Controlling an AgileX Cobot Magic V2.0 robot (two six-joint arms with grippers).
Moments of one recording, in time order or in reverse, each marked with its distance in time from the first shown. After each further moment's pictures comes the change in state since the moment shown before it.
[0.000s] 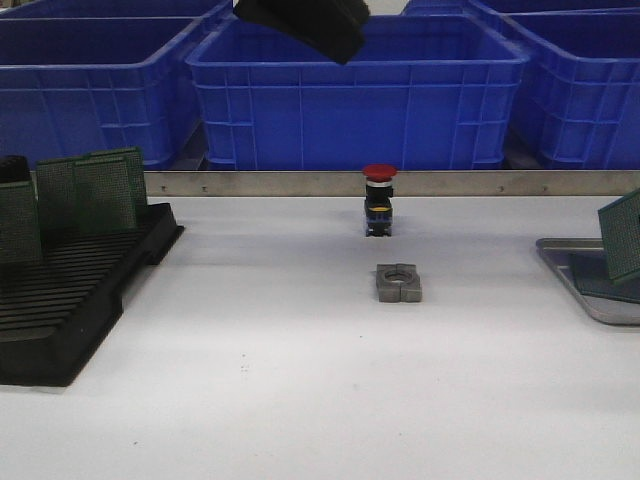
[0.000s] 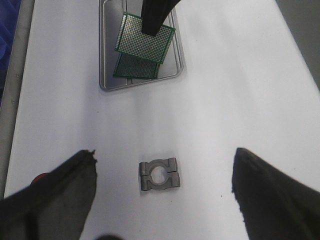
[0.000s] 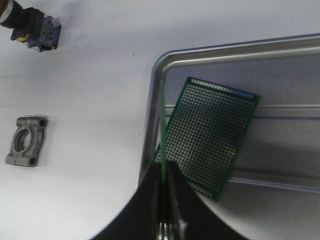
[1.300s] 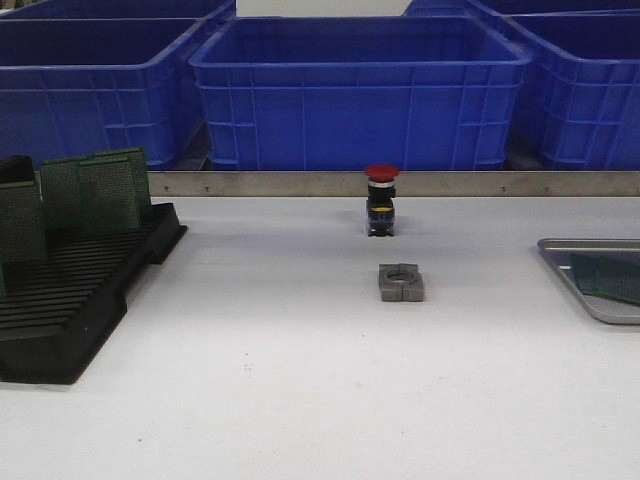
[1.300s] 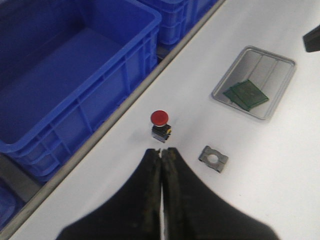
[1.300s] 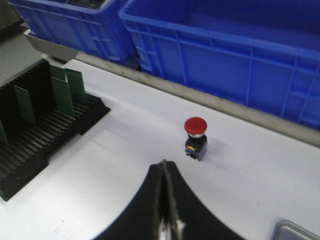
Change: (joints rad) left arm 0.383 -0.444 0.109 -0.012 -0.034 -0.549; right arm 0.278 -0.581 0.002 -0.002 0.006 -0.073
